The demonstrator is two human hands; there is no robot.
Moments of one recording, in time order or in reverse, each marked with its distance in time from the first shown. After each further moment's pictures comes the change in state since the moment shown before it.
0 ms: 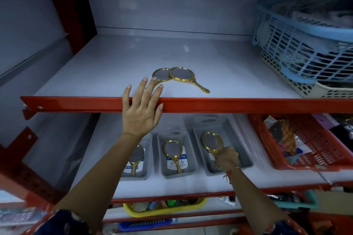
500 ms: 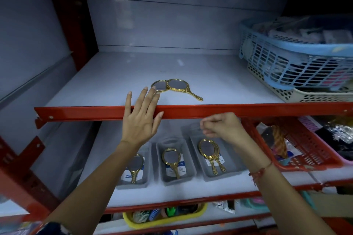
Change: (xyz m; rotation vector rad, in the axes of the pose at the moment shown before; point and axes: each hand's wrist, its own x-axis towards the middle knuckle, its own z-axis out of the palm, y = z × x) left_hand 0.011 -0.004 -0.034 -0.088 -0.269 -0.018; right_hand -0.114 -0.109 -0.110 0.374 -0.303 -0.445
